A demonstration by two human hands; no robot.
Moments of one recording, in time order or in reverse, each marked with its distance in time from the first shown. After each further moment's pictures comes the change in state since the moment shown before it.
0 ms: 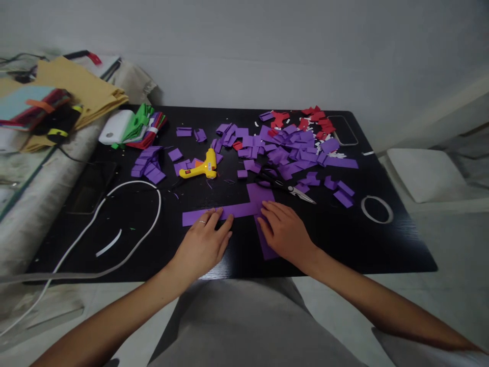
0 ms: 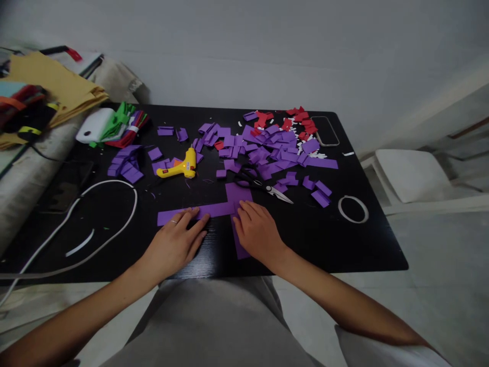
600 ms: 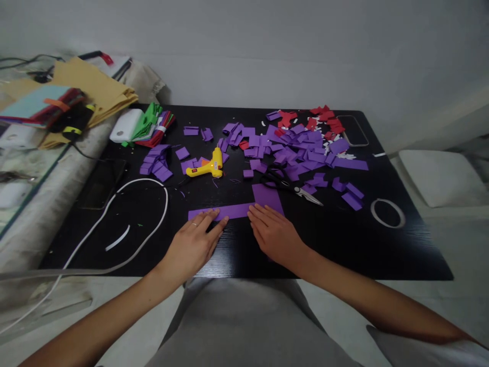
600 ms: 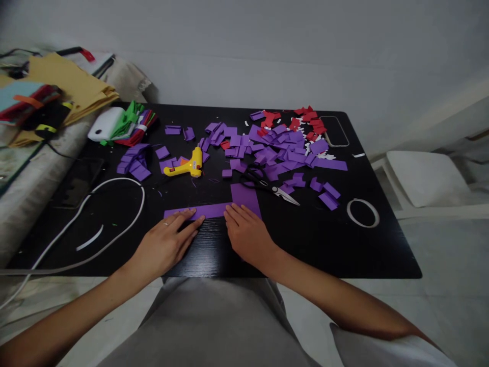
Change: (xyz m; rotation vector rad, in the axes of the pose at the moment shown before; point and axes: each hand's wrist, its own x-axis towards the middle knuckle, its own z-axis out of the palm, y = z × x) left_hand -0.025 -0.024 0.001 -0.068 -0.010 -0.041; right_hand 0.008 -0.020 0.009 0.056 -0.137 -0.174
